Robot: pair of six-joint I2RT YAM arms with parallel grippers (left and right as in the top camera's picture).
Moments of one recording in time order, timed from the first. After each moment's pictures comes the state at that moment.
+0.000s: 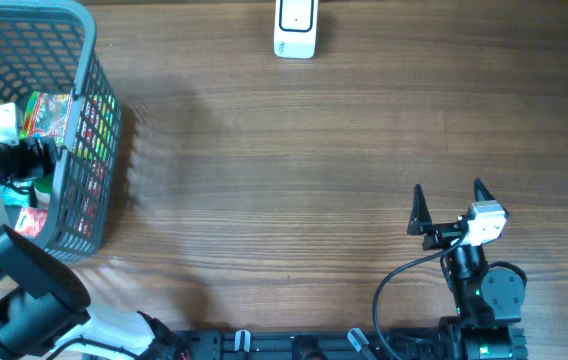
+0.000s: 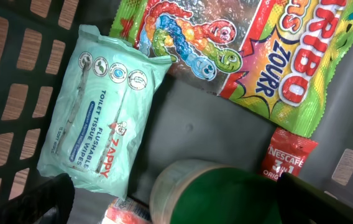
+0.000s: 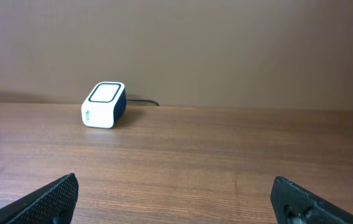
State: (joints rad) left arm 0.66 1.76 1.37 -0.82 0.05 0.37; right arm 0.04 0.01 0.01 0.00 -0.06 0.01
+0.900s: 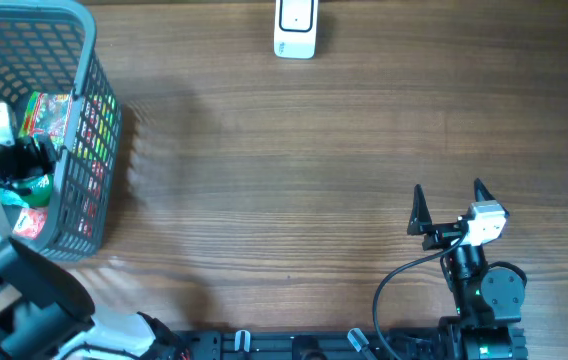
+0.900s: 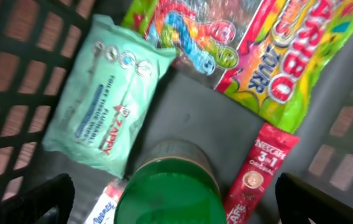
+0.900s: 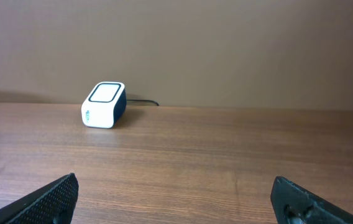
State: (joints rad) left arm 0.66 1.72 1.37 -0.87 0.05 0.29; right arm 0.04 0.01 0.01 0.00 -0.06 0.01
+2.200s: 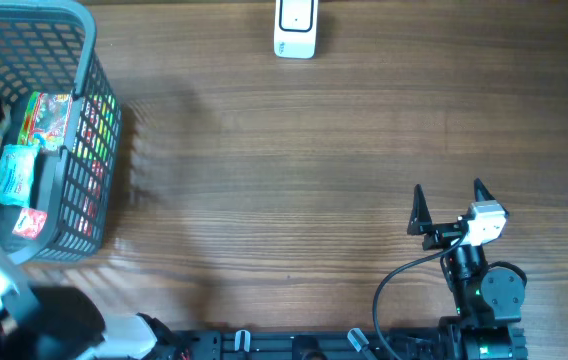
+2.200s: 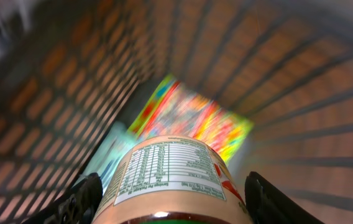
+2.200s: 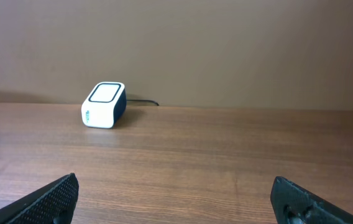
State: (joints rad) left arm 0.66 1.61 1.76 -0.99 0.24 0.10; right arm 0.04 0.01 0.01 0.00 -0.06 0.01
